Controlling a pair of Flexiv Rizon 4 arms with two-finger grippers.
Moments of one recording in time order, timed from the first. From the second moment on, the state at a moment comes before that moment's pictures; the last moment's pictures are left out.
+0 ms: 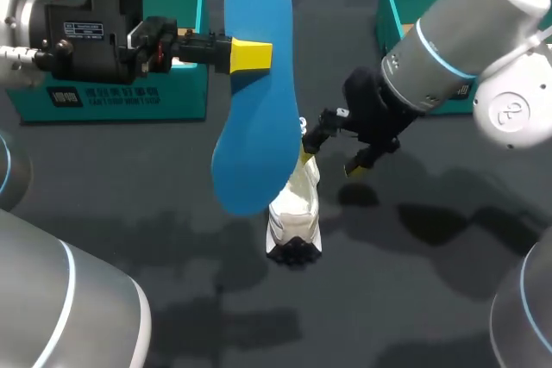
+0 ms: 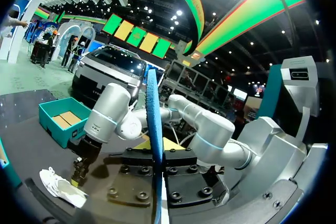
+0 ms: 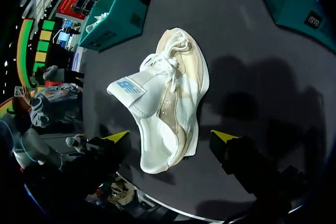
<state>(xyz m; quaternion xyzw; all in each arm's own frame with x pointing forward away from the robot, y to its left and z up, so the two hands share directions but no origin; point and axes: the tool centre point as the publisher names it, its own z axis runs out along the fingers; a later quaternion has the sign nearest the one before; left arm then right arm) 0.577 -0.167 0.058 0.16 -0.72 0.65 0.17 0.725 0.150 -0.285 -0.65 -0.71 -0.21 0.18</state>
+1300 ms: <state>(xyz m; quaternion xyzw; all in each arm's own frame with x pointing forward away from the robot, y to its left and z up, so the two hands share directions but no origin) 0.611 -0.171 0.050 -0.08 -0.71 0.69 -0.06 0.729 0.098 -0.233 -0.52 -0.69 -0.36 0.34</state>
